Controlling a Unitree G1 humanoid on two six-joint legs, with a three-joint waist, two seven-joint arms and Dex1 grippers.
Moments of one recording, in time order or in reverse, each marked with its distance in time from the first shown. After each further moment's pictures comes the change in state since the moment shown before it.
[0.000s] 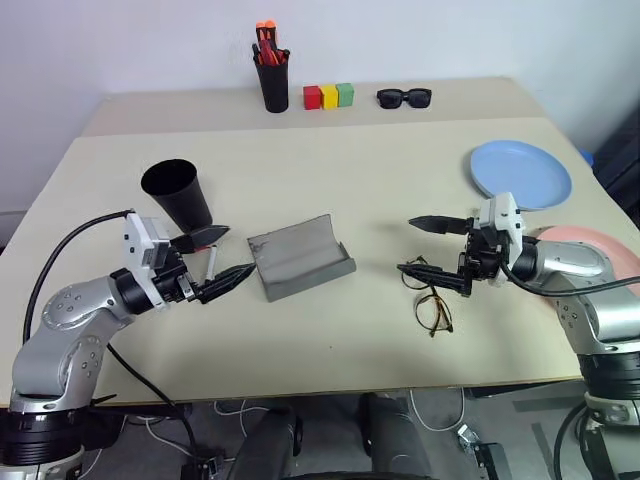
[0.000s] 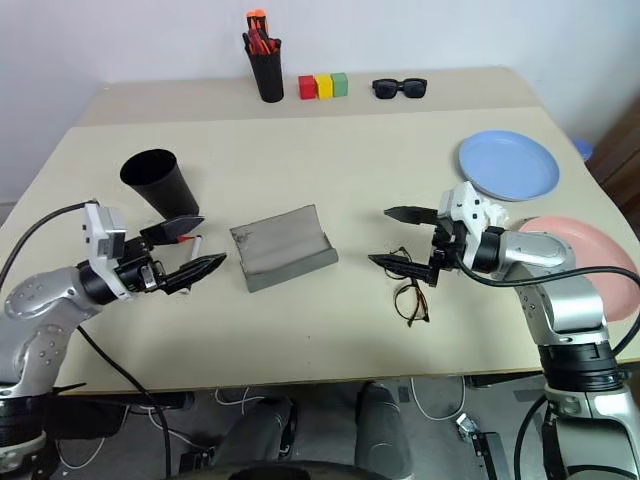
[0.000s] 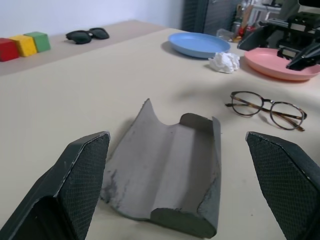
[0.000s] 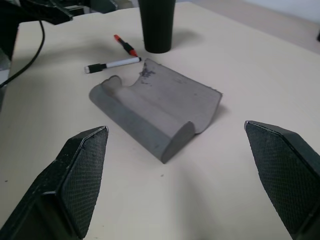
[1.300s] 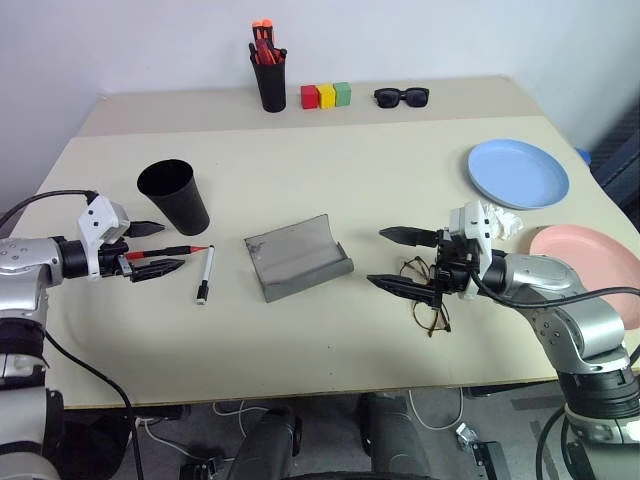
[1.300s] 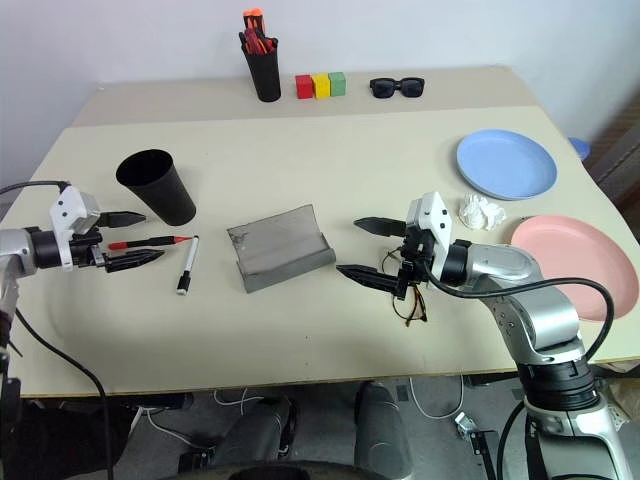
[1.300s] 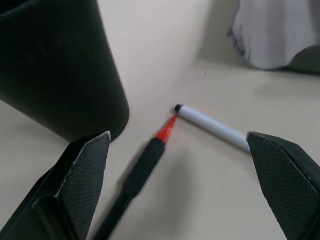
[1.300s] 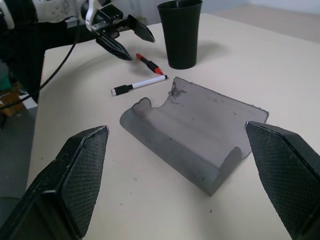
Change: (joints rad) left arm -0.517 0.239 -0.180 1.098 0.428 -0.484 -0.400; right arm 0.080 0.086 0.045 -0.225 0.078 0.168 -0.146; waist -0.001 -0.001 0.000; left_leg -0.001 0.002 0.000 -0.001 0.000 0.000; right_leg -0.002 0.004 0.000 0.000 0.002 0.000
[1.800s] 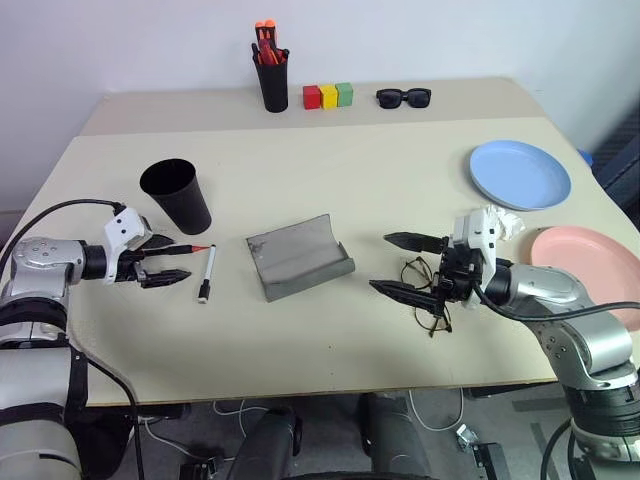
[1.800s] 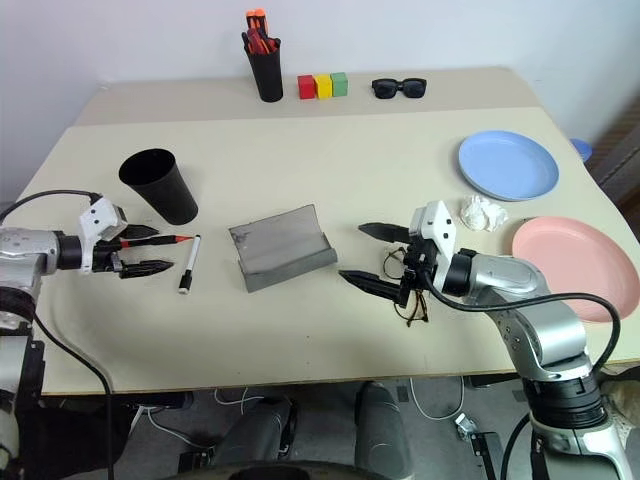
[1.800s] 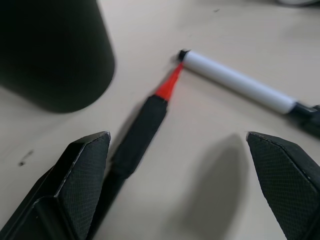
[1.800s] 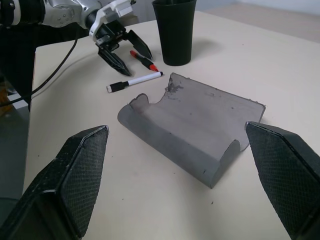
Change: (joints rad) left arm -0.168 -0.053 -0.097 0.361 0.186 -0.187 0.068; right arm 0.056 -0.006 -0.024 -0.052 -0.001 0.002 -0.039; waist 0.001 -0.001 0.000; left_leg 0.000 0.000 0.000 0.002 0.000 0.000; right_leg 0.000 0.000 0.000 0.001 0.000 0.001
